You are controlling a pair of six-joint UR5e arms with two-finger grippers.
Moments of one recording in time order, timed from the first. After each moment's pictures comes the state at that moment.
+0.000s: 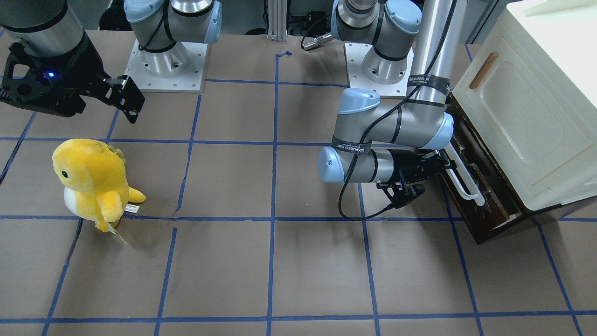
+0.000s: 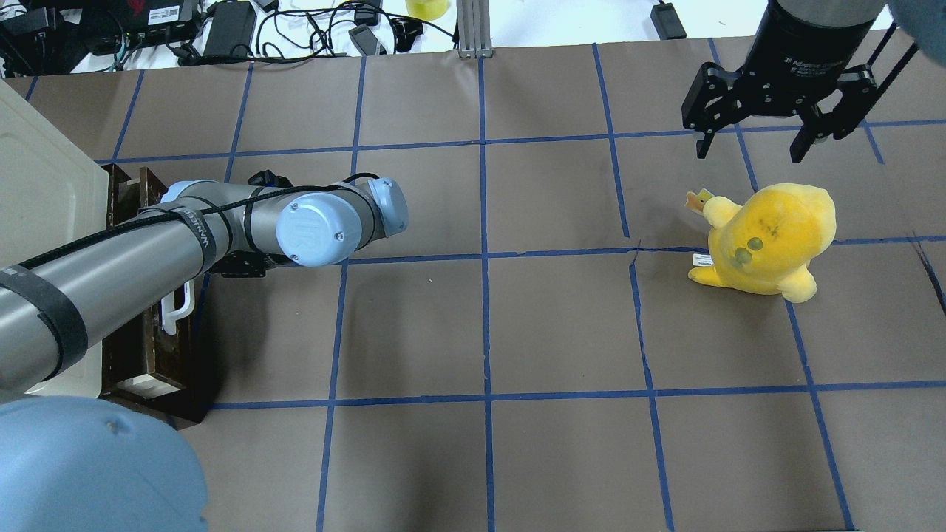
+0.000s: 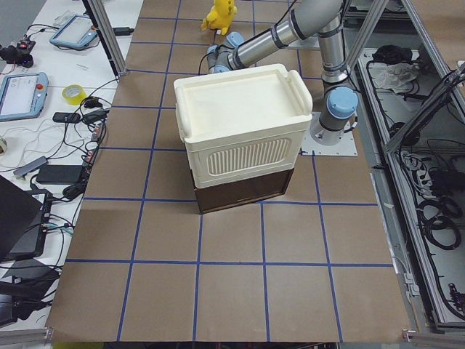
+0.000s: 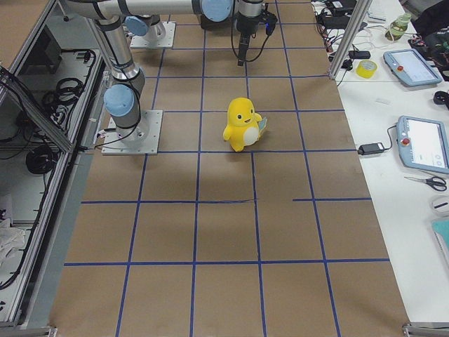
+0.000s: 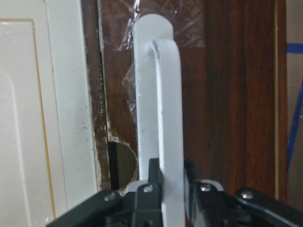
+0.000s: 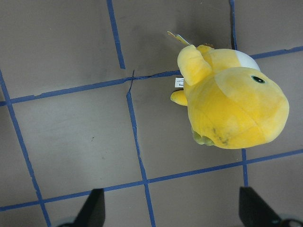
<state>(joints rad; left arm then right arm) -1.74 -2.03 -1.83 -1.76 2.78 -0.93 1.51 -1.53 1.48 -1.44 -1.63 0.11</state>
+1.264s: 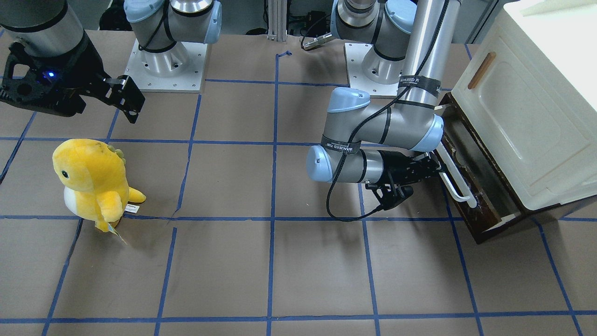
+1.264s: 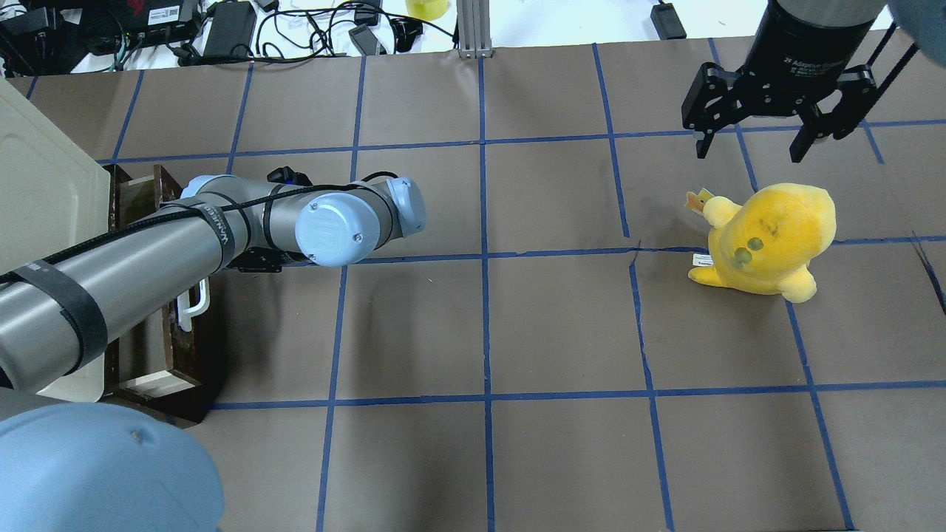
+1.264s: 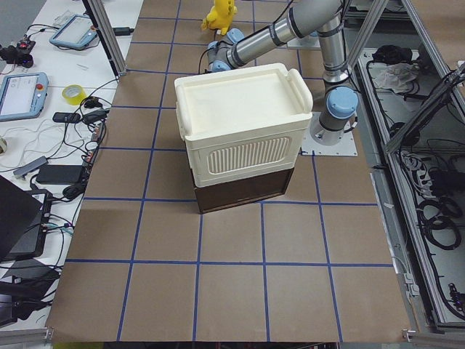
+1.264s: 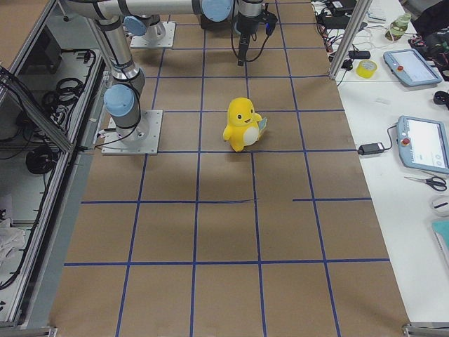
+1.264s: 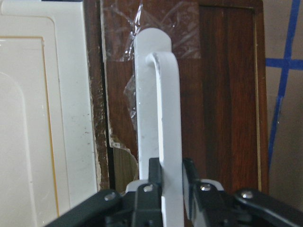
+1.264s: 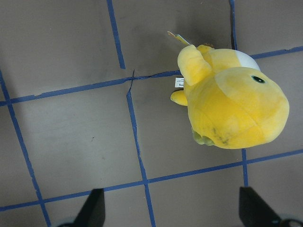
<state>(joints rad) -1.78 -2.04 -1.80 -1.76 2.77 -0.93 1.51 -1.53 1.48 -1.44 -1.63 0.11</state>
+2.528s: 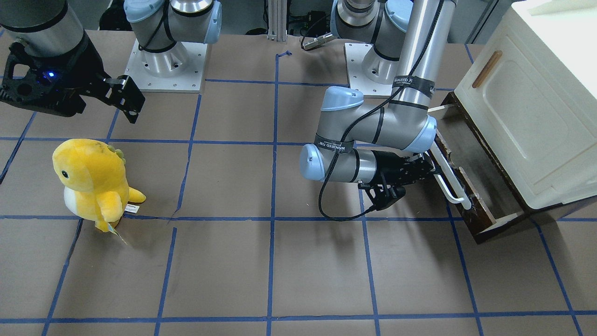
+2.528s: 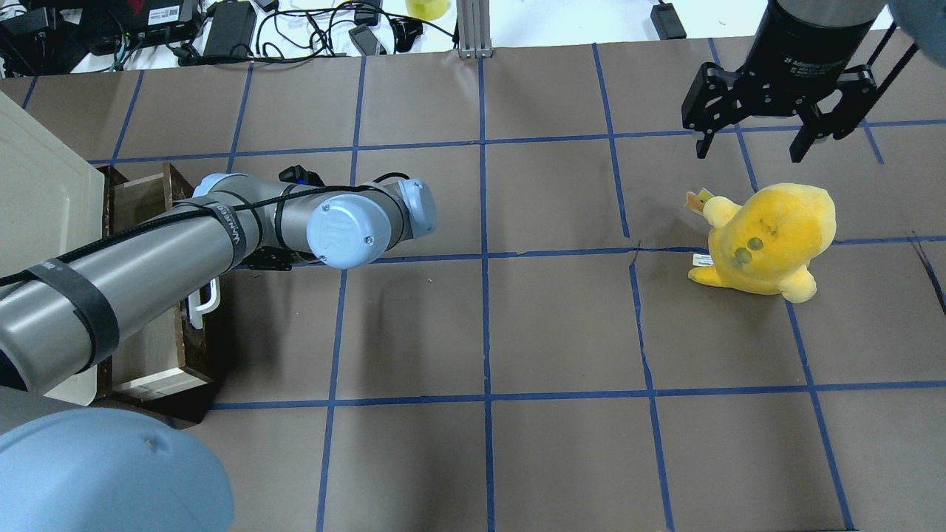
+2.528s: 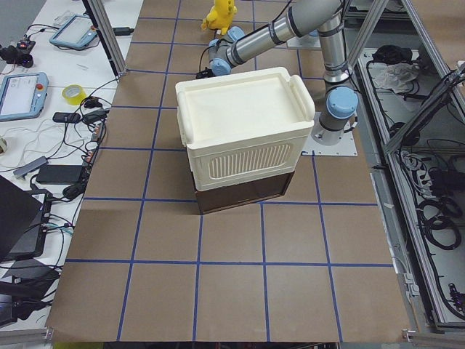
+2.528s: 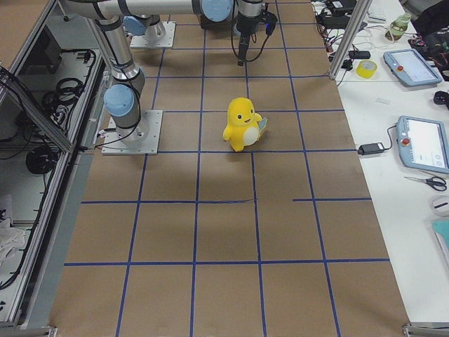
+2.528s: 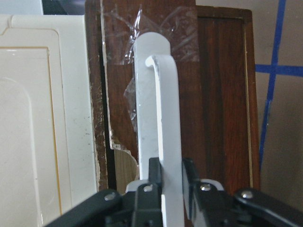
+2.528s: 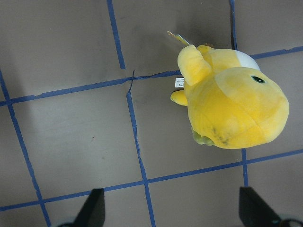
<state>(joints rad) -1.80 -2.05 -1.79 -1.76 2.77 -0.93 1.51 -1.53 1.48 -1.44 -1.63 0.11</state>
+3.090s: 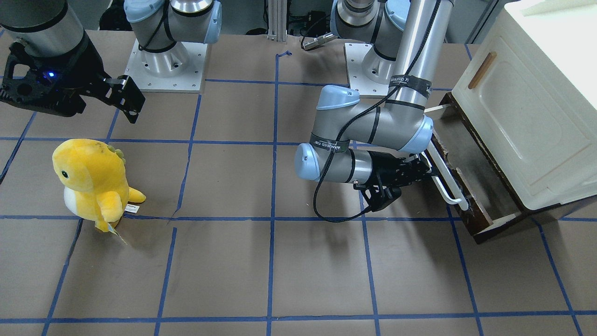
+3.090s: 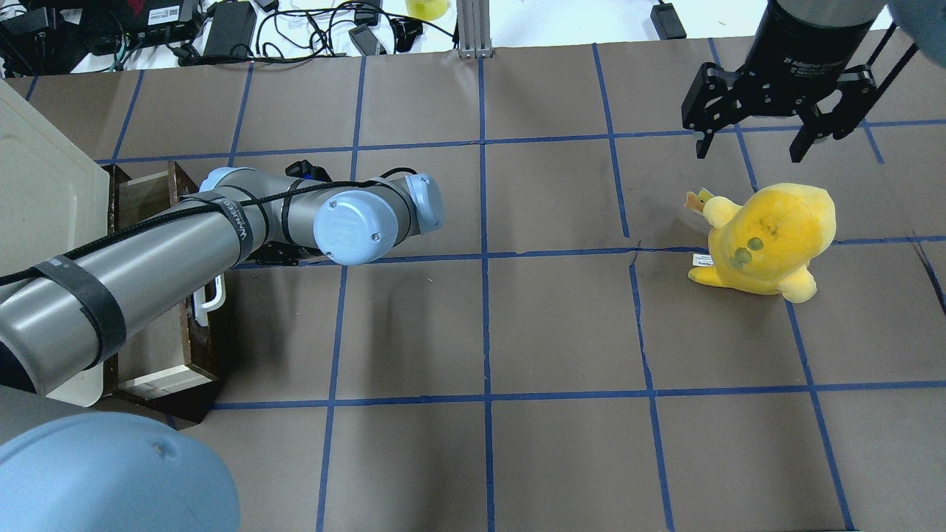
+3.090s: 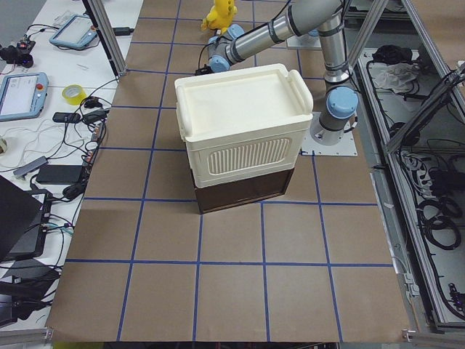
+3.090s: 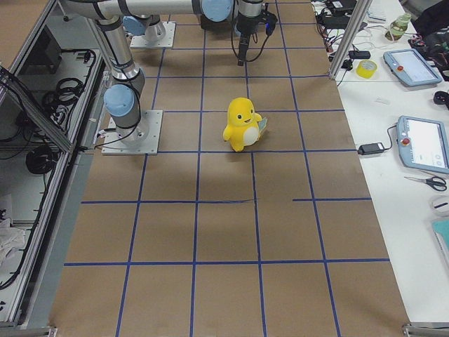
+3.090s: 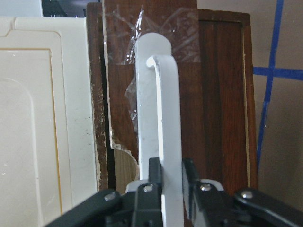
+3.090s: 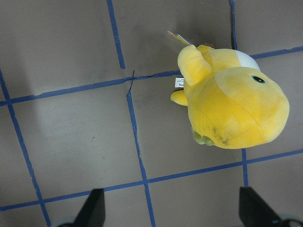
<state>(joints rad) -1.82 -2.06 -1.77 -1.76 2.75 -0.93 1.51 -1.53 1.48 -1.44 -1.63 0.11</state>
